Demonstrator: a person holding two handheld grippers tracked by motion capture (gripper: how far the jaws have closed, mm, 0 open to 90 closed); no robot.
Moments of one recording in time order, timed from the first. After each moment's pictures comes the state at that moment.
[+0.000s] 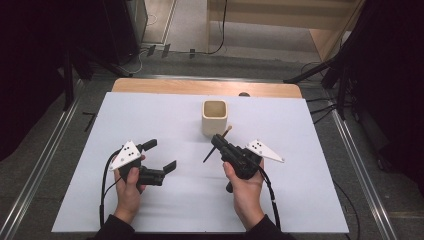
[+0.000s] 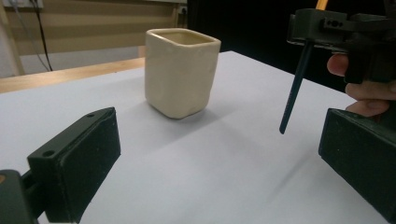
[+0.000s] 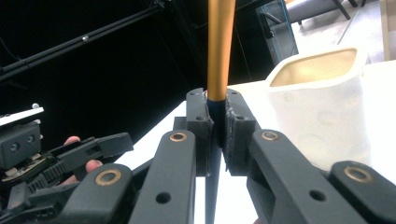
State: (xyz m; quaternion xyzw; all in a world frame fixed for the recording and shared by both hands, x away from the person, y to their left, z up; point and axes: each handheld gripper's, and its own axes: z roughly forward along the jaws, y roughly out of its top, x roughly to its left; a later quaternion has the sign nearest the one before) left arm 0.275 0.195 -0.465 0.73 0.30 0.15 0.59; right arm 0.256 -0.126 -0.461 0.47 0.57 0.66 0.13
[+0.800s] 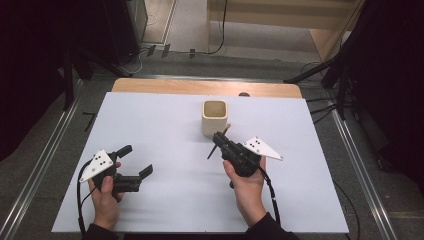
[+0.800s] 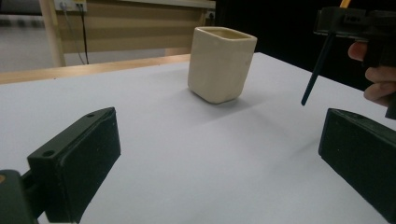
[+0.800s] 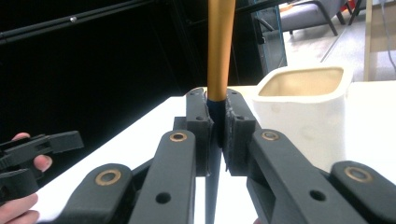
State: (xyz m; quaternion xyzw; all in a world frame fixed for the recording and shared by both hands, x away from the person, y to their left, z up) left arm 0.255 0.250 -0.469 0.72 0.34 0.19 0.58; right arm 0.261 -0.128 -0.455 0.45 0.60 0.64 0.18
